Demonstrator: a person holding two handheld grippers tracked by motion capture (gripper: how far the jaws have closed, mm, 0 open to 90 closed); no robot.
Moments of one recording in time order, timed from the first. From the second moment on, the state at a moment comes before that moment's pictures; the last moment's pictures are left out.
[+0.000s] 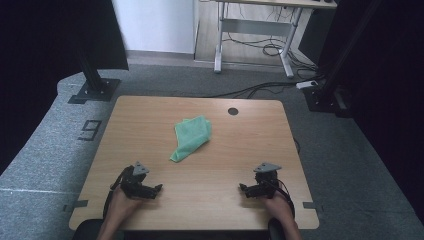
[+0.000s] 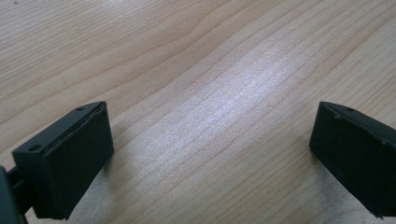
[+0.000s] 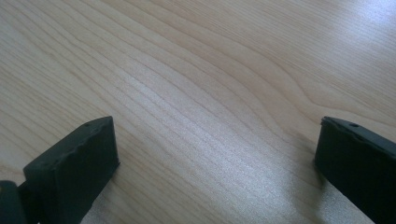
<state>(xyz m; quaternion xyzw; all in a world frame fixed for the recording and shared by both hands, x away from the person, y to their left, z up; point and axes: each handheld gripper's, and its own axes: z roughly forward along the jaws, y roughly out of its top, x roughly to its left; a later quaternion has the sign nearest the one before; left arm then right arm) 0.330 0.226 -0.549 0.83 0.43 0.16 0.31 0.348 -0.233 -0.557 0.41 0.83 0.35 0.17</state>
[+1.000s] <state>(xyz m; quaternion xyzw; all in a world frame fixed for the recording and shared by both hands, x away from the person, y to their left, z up) 0.335 0.224 -0.546 0.83 0.43 0.16 0.33 0.348 -0.233 -0.557 0.41 0.83 0.35 0.17</state>
